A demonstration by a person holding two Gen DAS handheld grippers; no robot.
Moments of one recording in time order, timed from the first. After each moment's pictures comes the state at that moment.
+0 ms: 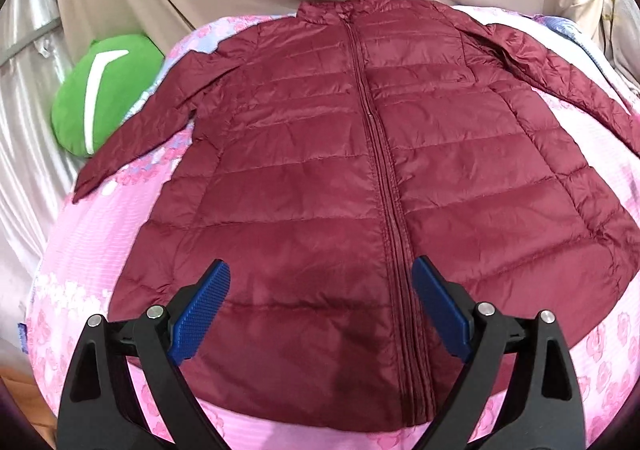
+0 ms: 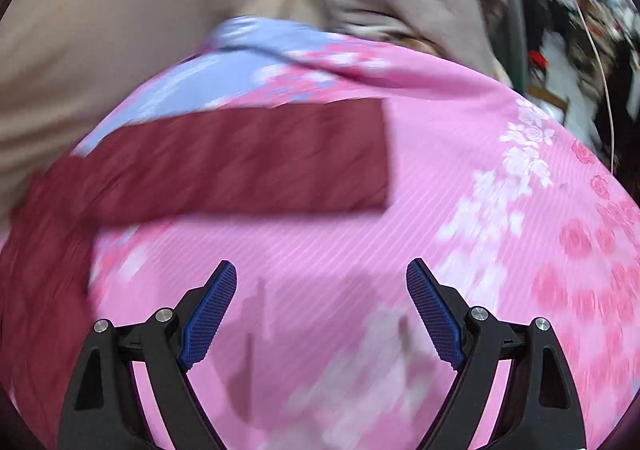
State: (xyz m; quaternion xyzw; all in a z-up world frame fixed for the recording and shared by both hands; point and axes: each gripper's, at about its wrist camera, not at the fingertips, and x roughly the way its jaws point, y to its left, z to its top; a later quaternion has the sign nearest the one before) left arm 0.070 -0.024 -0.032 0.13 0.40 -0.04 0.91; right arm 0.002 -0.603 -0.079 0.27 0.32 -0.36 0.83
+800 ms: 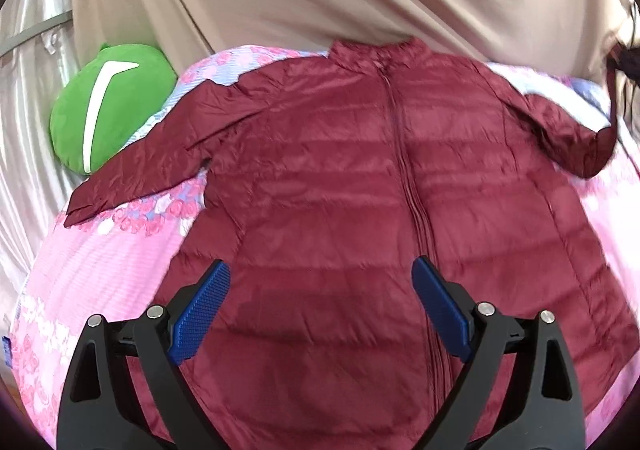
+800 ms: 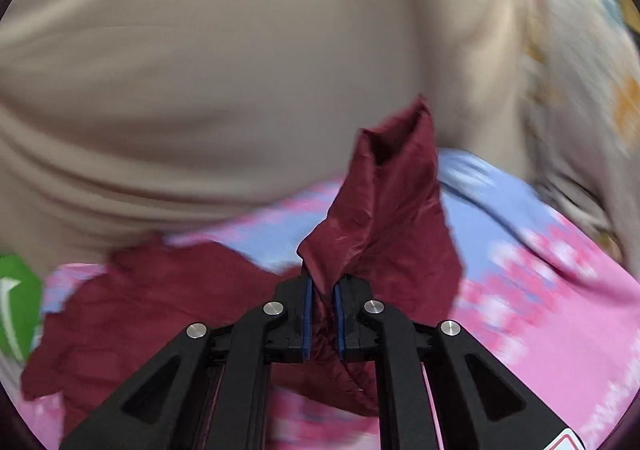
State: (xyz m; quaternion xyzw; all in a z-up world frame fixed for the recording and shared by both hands) left arm 0.143 0.010 0.005 0.06 0.35 -0.03 0.93; right arm 0.214 -0.491 0.097 0.16 0.19 -0.14 0.96
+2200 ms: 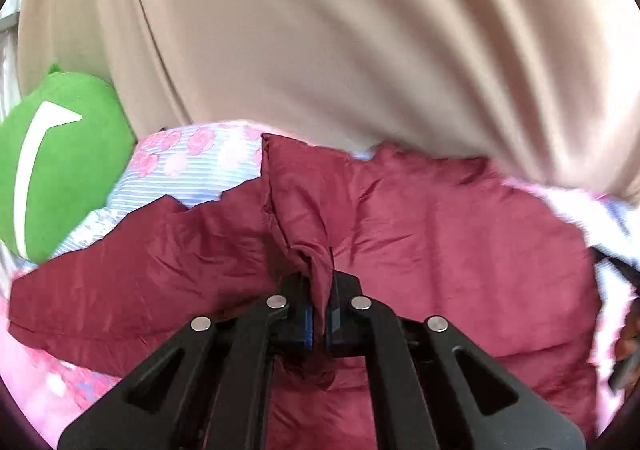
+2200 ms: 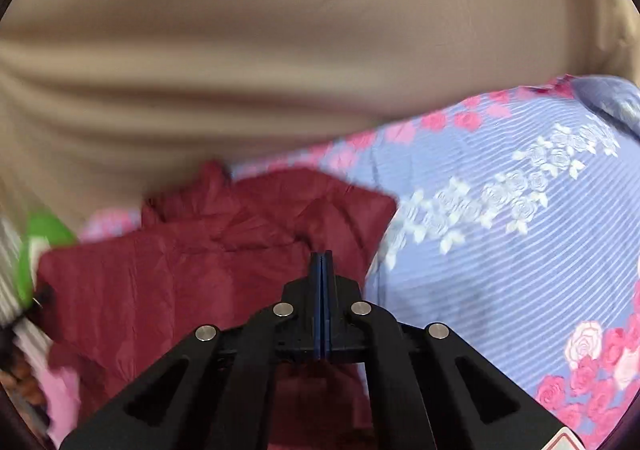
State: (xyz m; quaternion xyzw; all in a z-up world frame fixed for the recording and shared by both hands) left arm 0.399 0.044 0.043 0.00 0.31 -0.05 0.95; right arm 0.356 -0.459 -0.009 0.22 0.26 -0.03 0.94
